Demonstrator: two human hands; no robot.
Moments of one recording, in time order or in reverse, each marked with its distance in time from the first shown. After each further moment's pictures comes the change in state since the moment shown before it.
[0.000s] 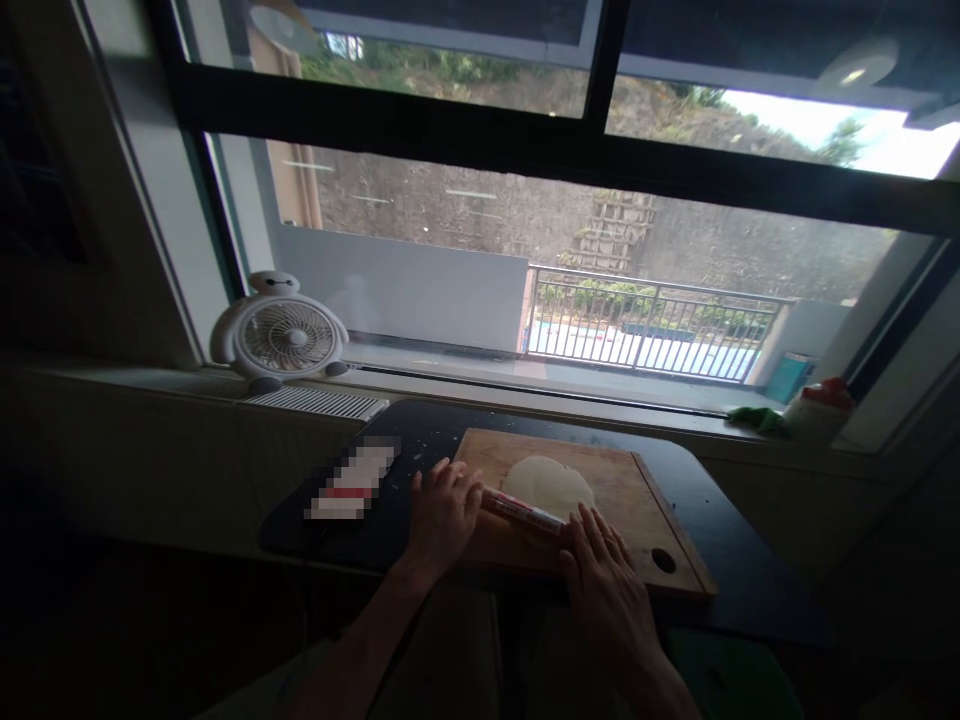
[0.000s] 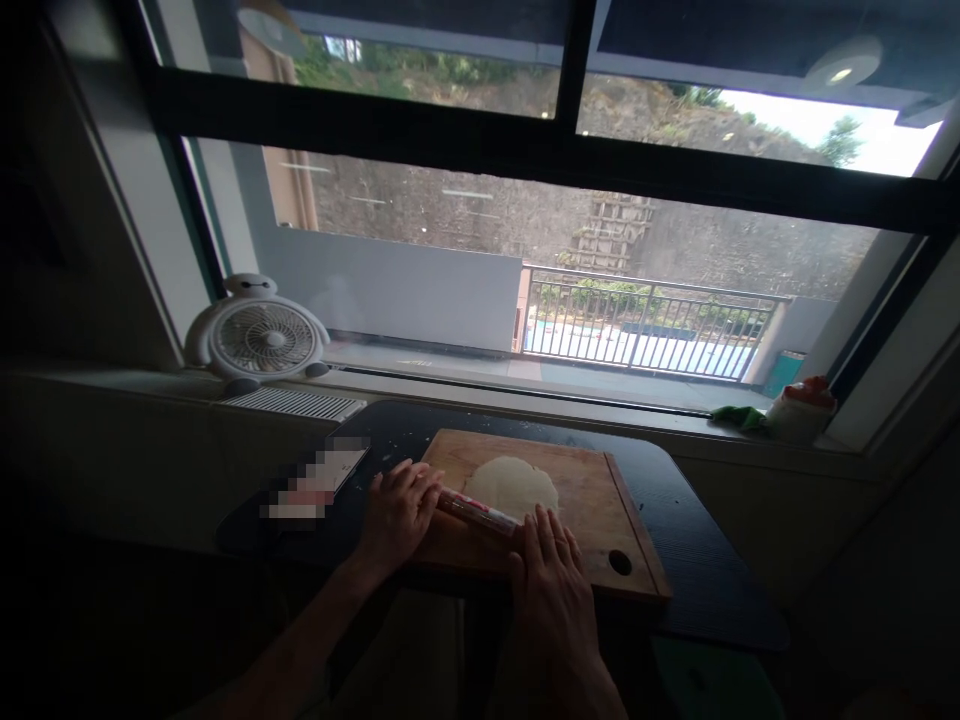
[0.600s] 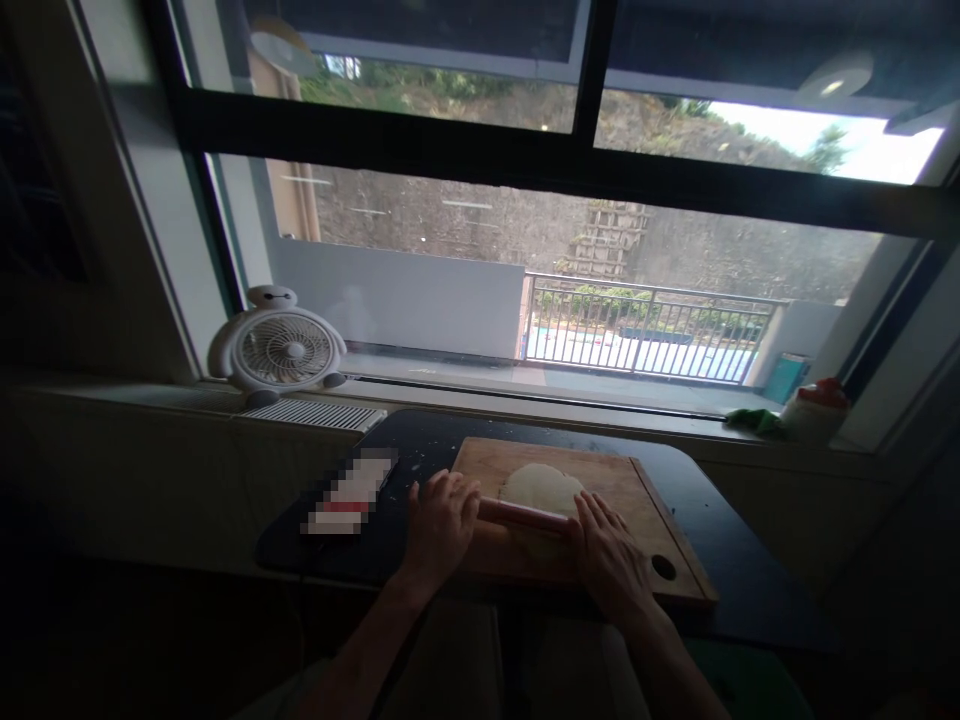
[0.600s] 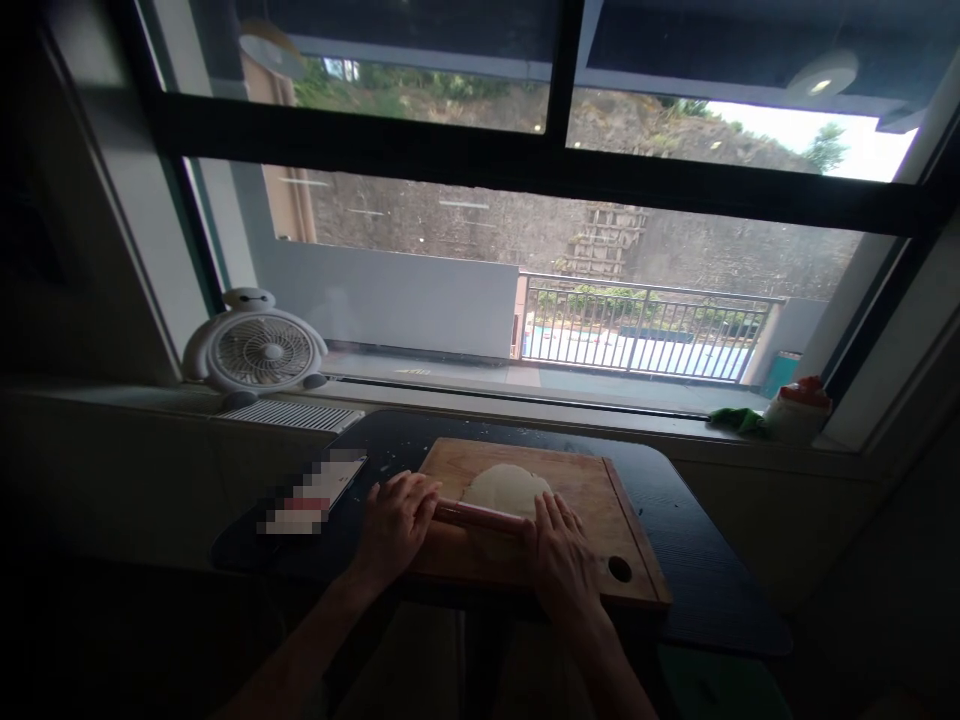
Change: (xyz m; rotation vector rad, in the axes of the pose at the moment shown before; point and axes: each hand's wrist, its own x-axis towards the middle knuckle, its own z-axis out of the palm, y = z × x) left_hand 0.002 -0.001 -0.002 0.016 0.013 0.013; right_hand 0.041 0.021 0.003 0.043 -0.055 0.096
